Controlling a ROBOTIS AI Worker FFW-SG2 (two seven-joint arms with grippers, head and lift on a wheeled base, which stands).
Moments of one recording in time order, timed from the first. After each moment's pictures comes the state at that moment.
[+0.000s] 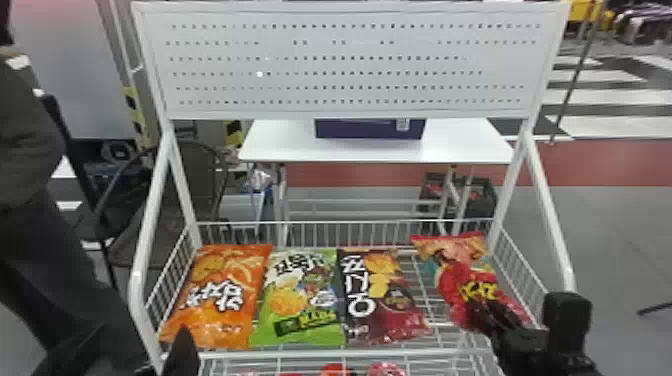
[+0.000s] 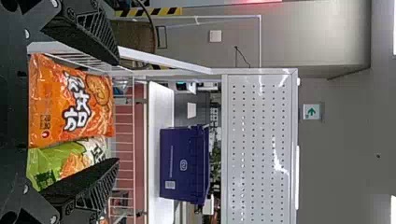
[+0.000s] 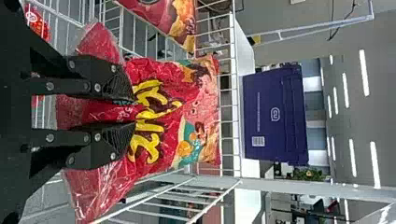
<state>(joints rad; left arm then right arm) 0.87 0.19 0.00 -2.54 0.11 0.12 0.16 0.05 -0.36 0.15 -1.56 -0.42 0.24 0.00</state>
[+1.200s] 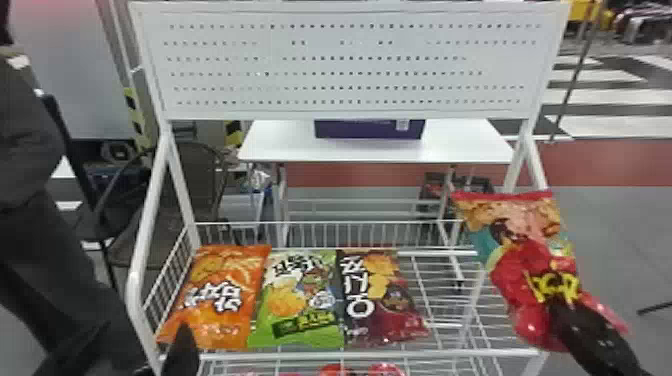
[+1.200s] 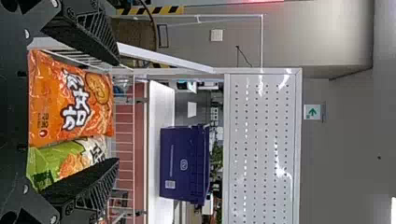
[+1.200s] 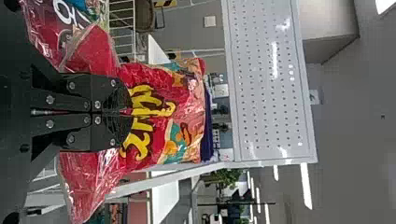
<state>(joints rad) 0.85 0.20 0.01 -2.51 0.13 0.12 0.16 0.75 -0.49 -0.06 -2.32 -0.46 -0.06 -0.12</state>
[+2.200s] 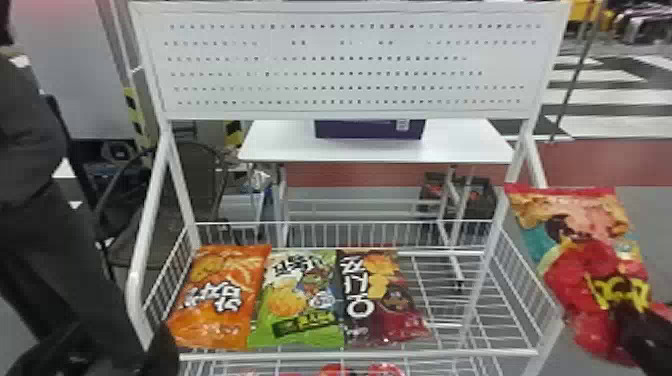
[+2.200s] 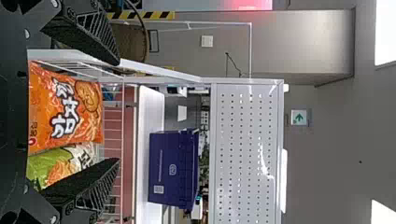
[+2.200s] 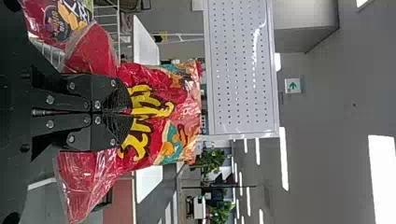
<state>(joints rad) 0.91 0.19 0.04 -2.53 0.15 0.03 0.16 0.93 -0.49 -0.20 -2.38 -0.49 -0.18 -0.13</state>
